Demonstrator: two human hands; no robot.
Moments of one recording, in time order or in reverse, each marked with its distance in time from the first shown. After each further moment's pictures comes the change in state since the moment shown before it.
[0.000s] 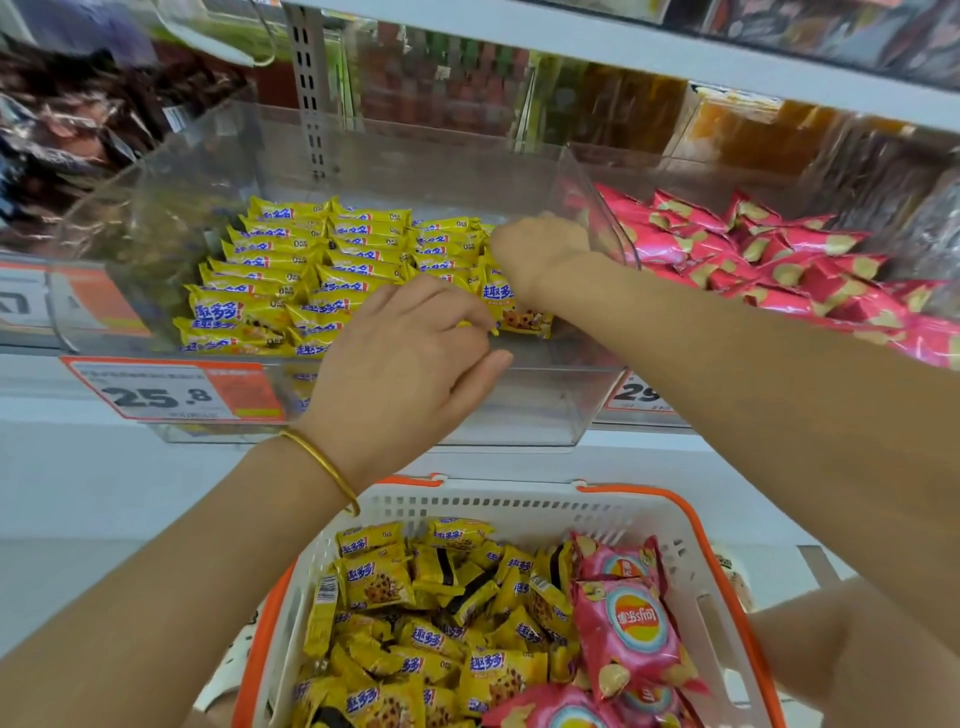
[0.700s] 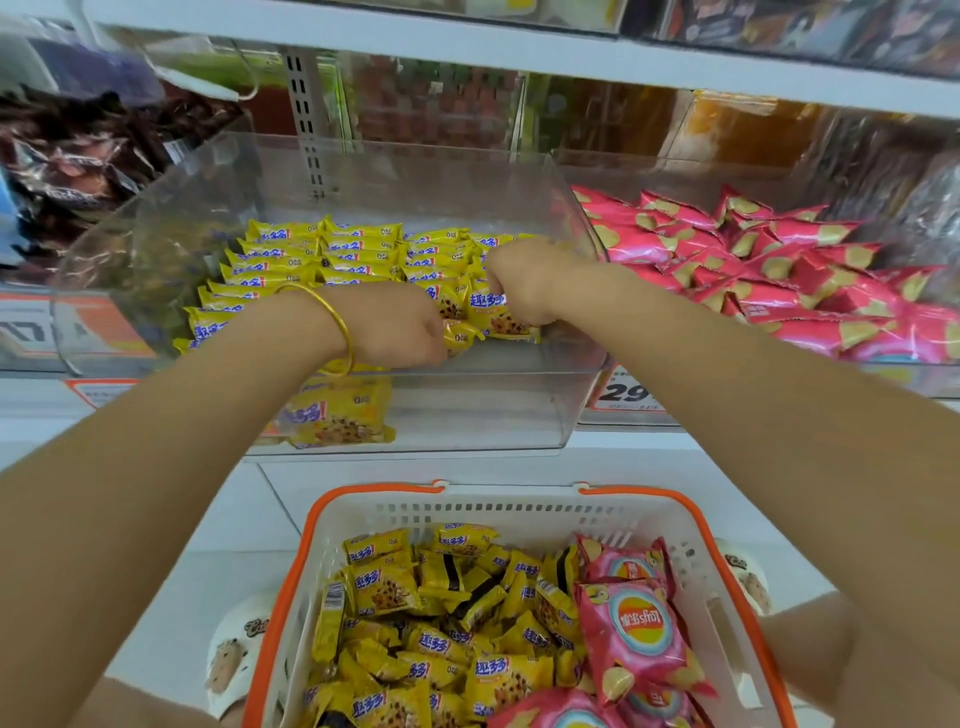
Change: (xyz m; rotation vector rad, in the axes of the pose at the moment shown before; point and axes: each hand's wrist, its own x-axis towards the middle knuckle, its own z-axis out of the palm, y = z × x) left_hand 0.065 -0.032 -0.003 -0.086 -1.007 -0.389; right_hand -0.028 0.013 -0.008 0.197 -0.088 -0.109
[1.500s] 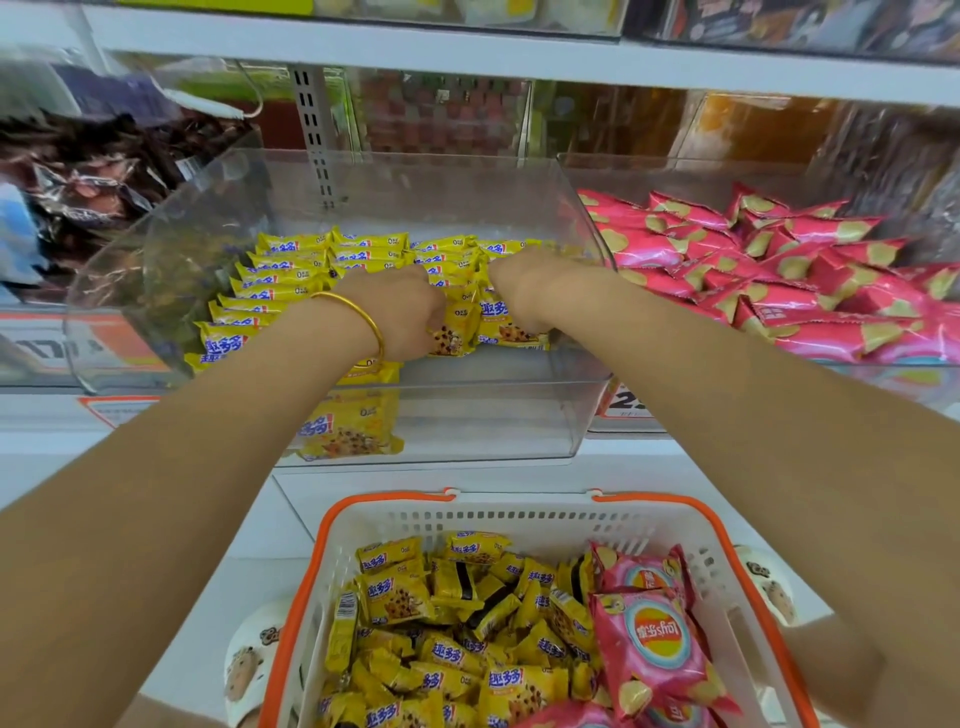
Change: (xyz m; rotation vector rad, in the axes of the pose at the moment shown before) left_hand 0.028 -0.011 0.004 0.316 0.219 -0.064; right_hand 0.006 -0.003 0.001 -0.041 -0.063 0.030
